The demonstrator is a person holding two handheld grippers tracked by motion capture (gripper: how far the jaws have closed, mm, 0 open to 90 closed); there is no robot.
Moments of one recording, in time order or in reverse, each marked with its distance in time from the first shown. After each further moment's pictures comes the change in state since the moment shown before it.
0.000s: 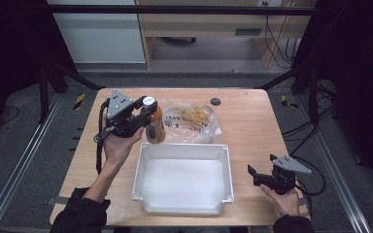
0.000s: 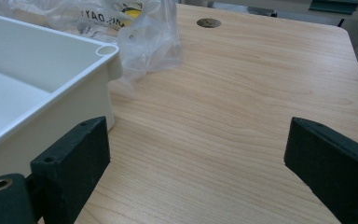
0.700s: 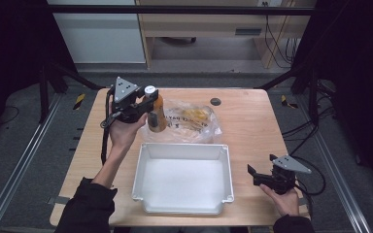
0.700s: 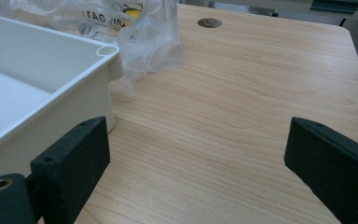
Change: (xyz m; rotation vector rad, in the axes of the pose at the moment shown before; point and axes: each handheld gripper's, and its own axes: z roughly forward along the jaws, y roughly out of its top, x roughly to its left) left arm 0.018 0.009 0.036 0.010 0.053 -0.024; right arm 0.000 0.000 0.001 0.000 0.004 0.001
